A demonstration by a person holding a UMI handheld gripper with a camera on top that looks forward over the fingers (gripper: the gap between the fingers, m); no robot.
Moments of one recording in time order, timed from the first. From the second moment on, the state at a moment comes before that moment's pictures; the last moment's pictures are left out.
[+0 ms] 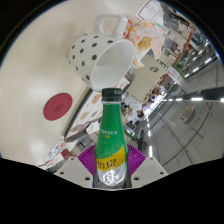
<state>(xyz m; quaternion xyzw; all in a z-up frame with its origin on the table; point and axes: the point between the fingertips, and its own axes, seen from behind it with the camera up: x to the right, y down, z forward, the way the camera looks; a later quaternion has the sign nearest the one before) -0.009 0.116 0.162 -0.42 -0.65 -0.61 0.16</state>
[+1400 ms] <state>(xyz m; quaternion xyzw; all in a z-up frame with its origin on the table) -0.024 0.111 0.071 -0.79 -0.11 0.09 0.59</state>
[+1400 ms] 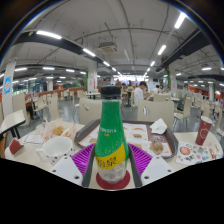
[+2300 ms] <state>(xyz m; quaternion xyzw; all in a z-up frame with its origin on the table) -0.075 -0.151 0.246 -0.89 -0.02 0.00 0.46</state>
